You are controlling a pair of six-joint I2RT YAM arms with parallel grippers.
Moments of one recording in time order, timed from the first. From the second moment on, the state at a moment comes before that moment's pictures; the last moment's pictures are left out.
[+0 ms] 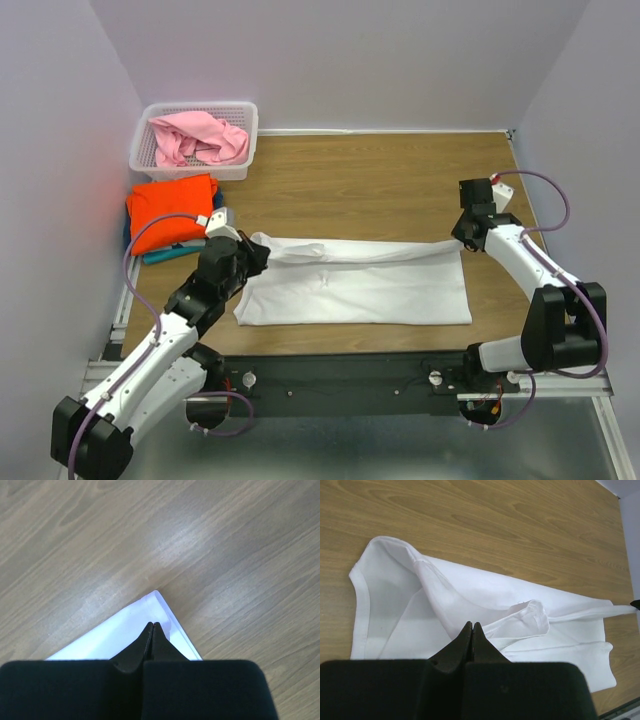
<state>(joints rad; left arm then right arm) -0.48 0.75 0.50 -0.15 -0.15 -0.71 0.10 1.40 0.92 -0.47 0.43 0.57</state>
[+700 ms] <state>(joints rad) -0.53 0.57 0.30 -0.18 -0.15 -0.89 0.10 1.37 0.86 -0.47 0.40 0.57</state>
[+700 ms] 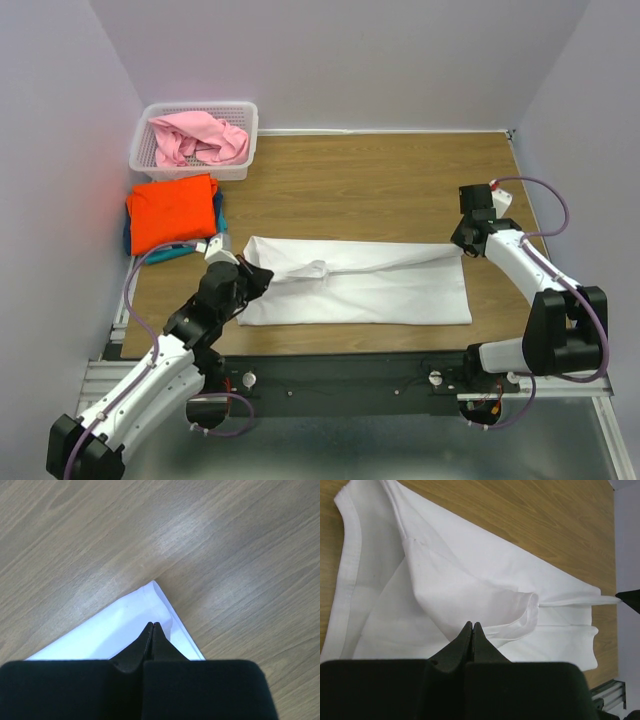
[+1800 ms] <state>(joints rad) -0.60 0.45 0.28 -0.39 -0.18 -1.08 0.10 1.31 0.80 -0.47 0.45 0.64</state>
